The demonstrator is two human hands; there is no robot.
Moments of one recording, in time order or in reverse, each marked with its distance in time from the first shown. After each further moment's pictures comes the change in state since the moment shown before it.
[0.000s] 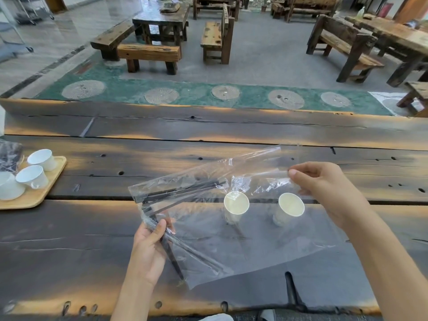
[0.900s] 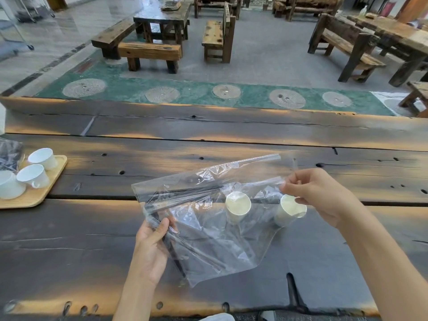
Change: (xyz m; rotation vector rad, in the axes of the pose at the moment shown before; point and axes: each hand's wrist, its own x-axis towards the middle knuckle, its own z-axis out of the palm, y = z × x) left_hand 0.009 -0.003 -0.006 0.020 -0.028 0.007; right_hand 0.015 0.010 0.011 -0.027 -0.159 0.094
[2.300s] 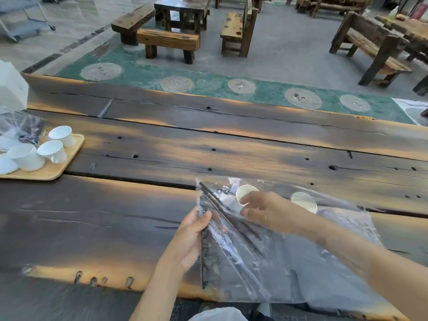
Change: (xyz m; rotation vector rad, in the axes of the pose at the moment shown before) left_hand -0.018 -0.024 0.027 0.125 -0.204 -0.280; right_hand -0.007 0.002 0.087 -0.541 -0.495 -0.226
